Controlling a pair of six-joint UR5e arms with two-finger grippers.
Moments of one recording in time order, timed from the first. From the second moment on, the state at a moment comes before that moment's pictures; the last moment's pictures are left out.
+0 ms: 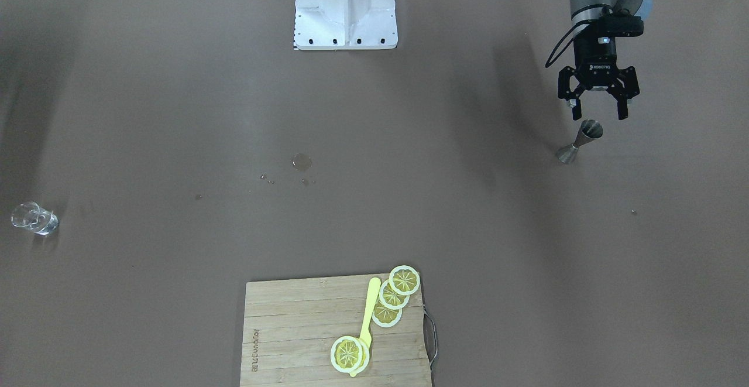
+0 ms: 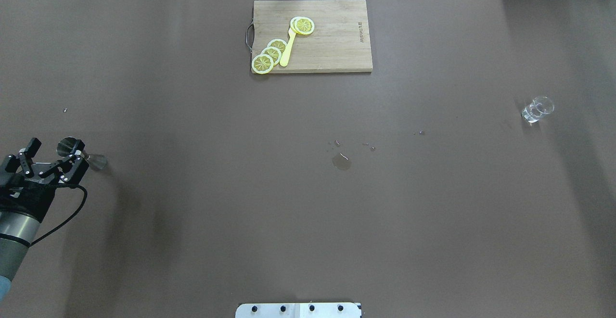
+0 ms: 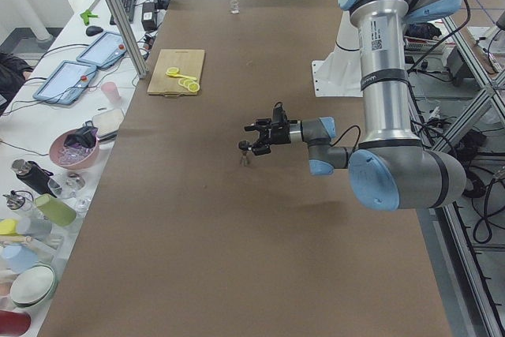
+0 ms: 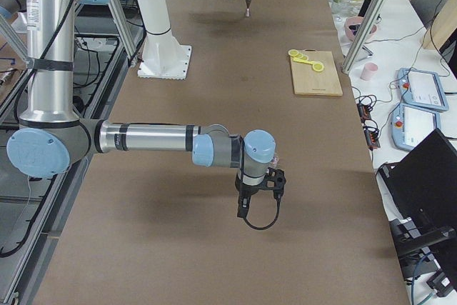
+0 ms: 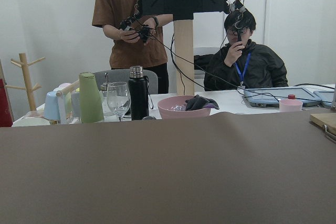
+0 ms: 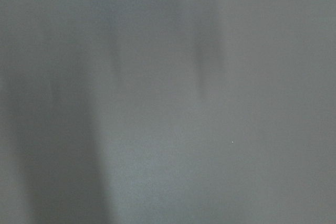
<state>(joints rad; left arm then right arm) -0.20 -1.27 -1.80 -2.82 -0.46 -1.11 1.50 -1.65 1.67 -1.62 2.24 0.12</state>
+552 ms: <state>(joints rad) -0.30 -1.25 -1.97 -2.82 -0.67 -0.92 1.50 -1.65 1.67 -1.62 2.26 0.12</state>
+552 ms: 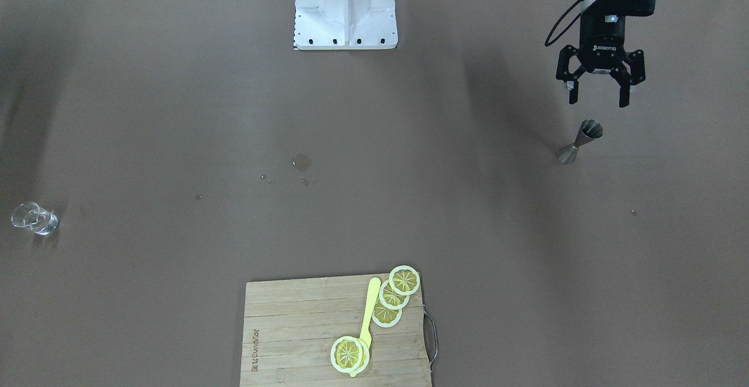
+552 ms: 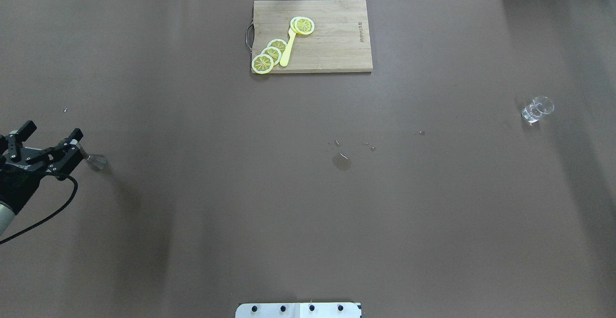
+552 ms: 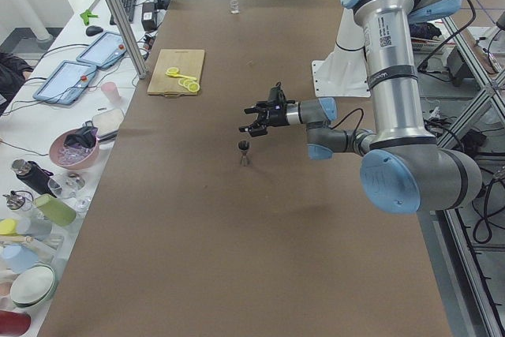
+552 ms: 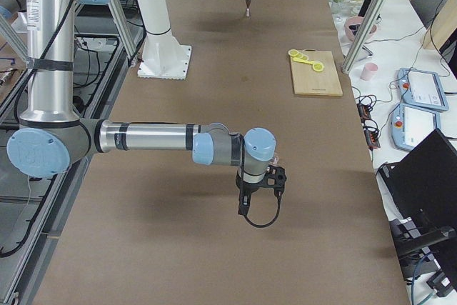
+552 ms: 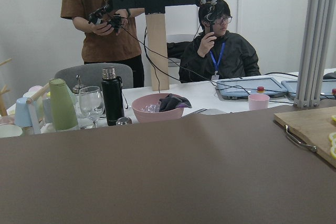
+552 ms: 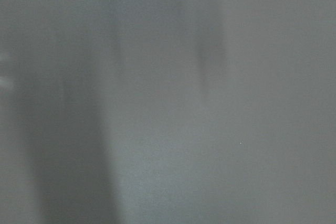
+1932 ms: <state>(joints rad) -0.82 -1.55 -1.96 -2.45 -1.71 -0.71 1.50 -1.65 1.70 -1.63 2.27 0.12</state>
